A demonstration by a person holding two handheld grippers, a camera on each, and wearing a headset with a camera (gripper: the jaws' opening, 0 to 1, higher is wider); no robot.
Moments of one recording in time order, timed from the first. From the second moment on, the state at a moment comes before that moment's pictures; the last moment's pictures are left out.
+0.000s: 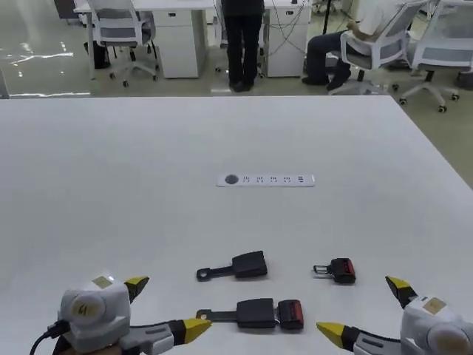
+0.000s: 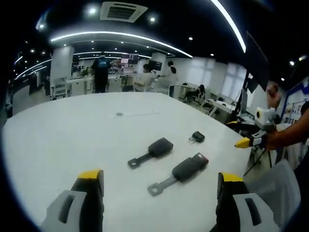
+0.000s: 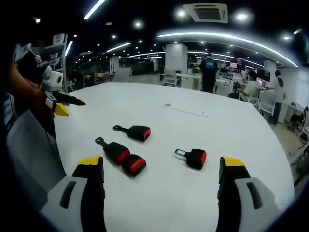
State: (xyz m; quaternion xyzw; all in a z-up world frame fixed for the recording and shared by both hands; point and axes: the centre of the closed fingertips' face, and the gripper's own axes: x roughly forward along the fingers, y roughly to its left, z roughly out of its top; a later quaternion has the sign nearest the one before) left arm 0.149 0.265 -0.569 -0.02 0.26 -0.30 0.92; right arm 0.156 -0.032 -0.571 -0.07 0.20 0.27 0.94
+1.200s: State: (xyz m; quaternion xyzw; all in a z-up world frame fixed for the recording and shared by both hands) left arm 0.133 0.290 -0.558 -0.01 0.22 -0.29 0.93; right arm 0.136 -0.038 -0.567 -0.07 0.19 0.26 0.95
